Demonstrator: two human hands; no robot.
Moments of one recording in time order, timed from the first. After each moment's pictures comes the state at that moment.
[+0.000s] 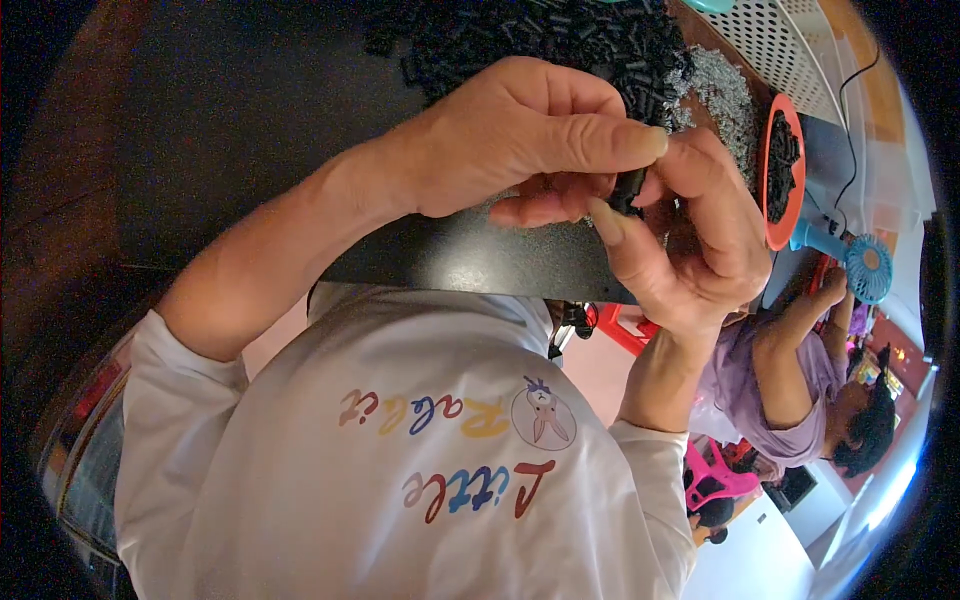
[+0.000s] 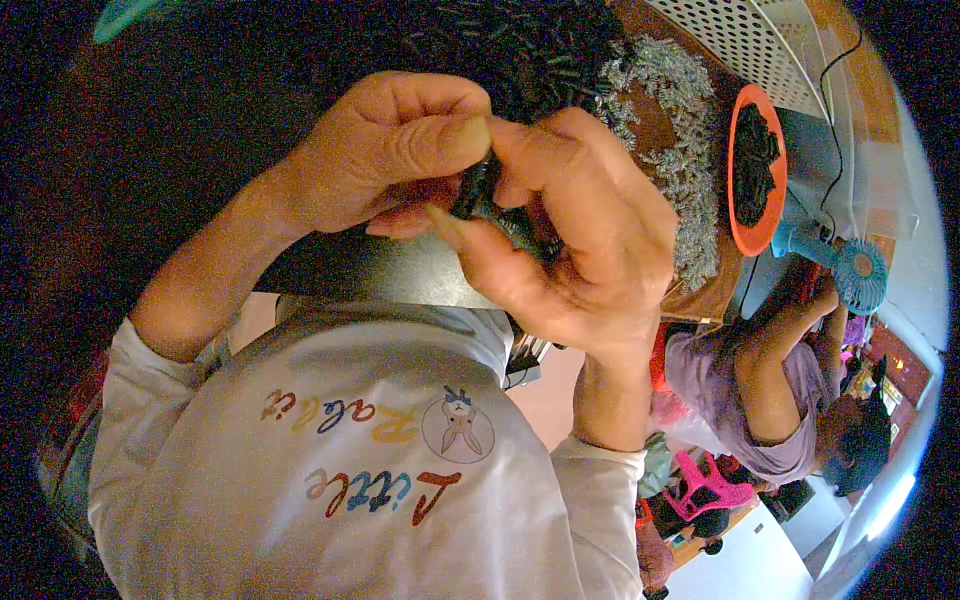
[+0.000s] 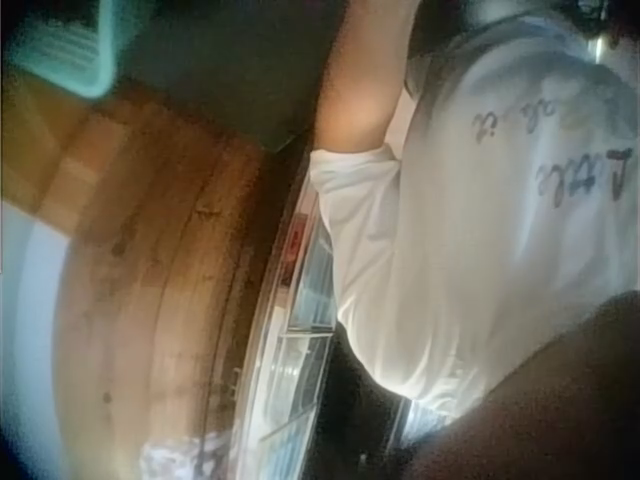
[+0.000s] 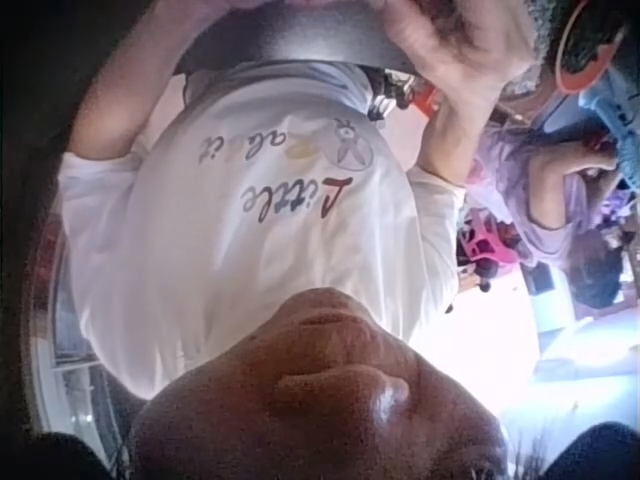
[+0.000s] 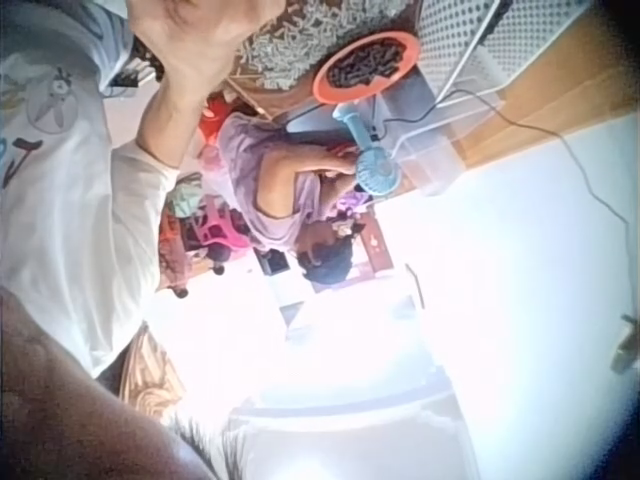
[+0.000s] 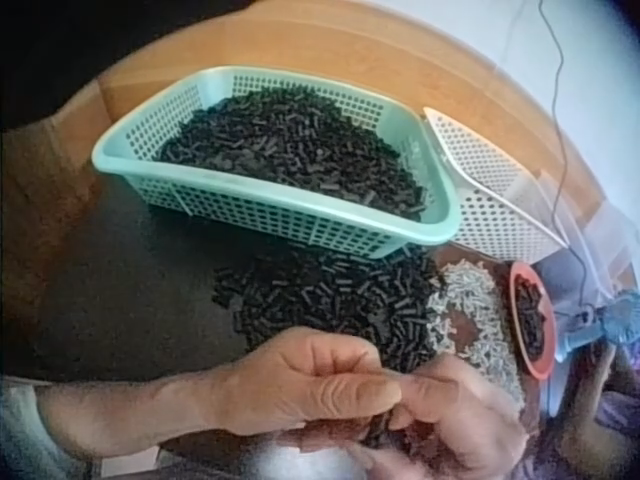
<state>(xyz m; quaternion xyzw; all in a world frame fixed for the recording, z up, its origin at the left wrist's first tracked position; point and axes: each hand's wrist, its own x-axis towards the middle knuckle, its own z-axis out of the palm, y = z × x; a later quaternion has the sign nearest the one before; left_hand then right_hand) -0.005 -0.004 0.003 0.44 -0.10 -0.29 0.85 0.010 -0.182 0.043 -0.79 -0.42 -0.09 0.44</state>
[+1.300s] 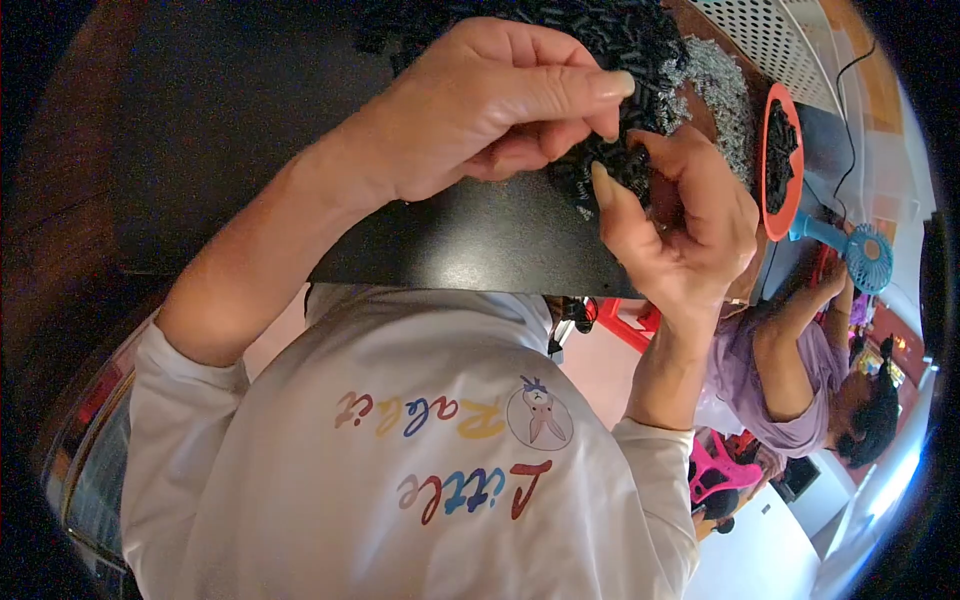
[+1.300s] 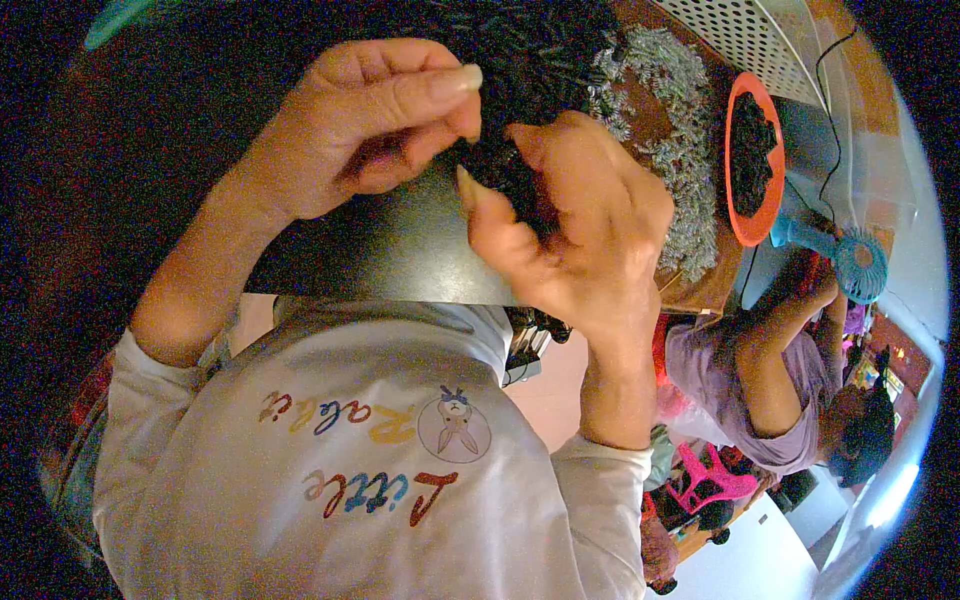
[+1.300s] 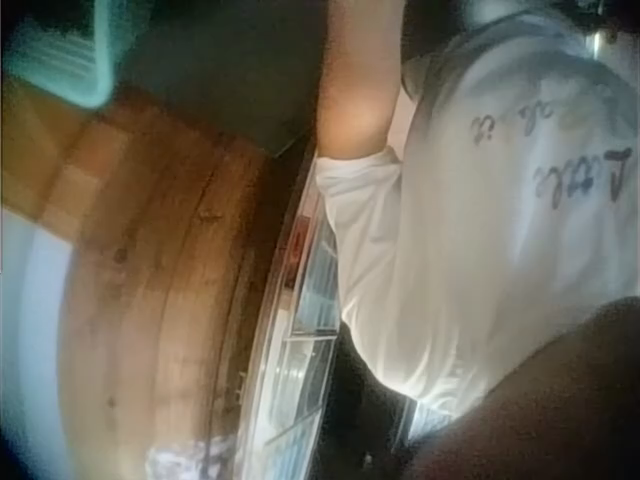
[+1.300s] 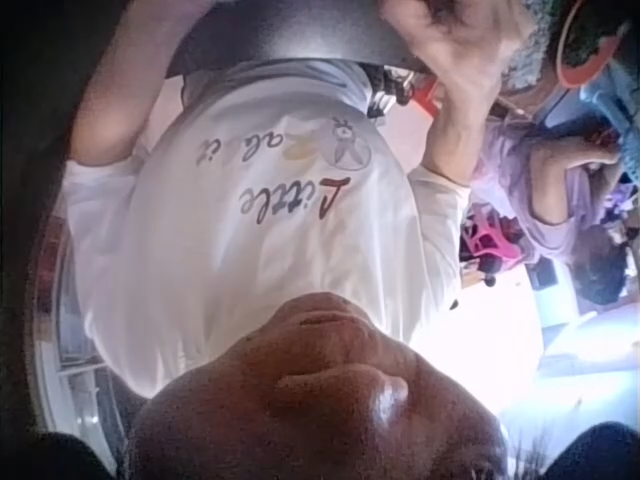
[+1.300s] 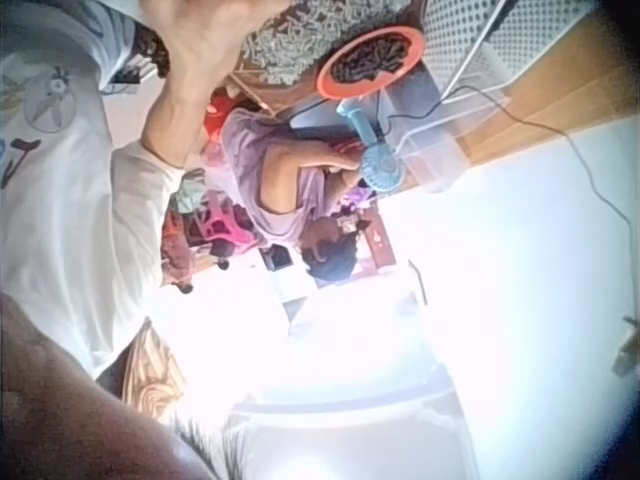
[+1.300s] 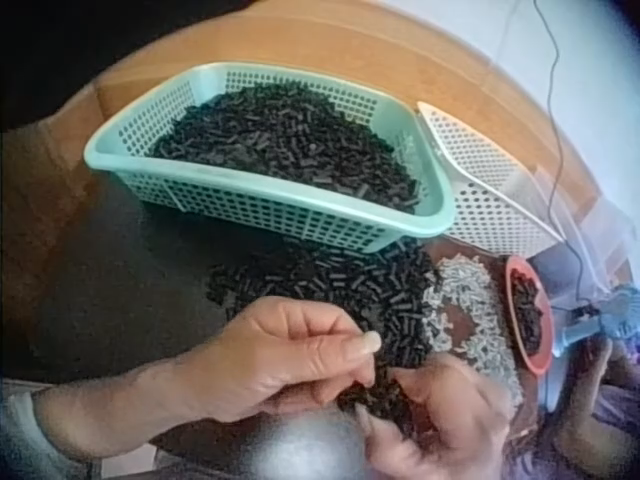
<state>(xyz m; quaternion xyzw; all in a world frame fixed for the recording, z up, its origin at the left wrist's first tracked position) -0.002 0.000 0.008 0.49 -0.02 -0.24 0.84 0.004 -0.187 0.042 -0.88 -0.35 -0.13 0.30</state>
